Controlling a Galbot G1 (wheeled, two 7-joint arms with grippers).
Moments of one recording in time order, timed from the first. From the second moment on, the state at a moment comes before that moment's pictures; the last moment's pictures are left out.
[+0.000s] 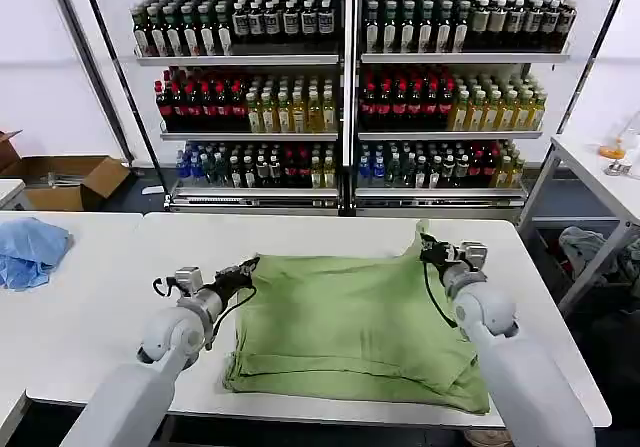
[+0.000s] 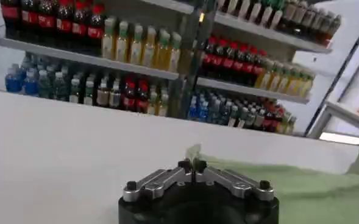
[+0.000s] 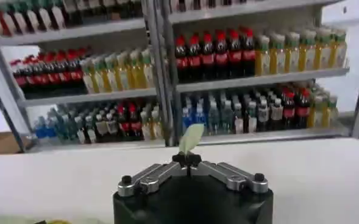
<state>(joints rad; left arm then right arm) 0.89 -1.05 -0.22 -1.66 -0.86 0.46 -0.09 -0.85 1.09 0.30 1.70 0.69 -0.48 0.21</state>
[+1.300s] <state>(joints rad) 1.25 -0.99 -0.34 -1.92 -0.74 0.48 -0.05 -1.51 1.15 0.57 2.14 0.61 -0.53 0.26</state>
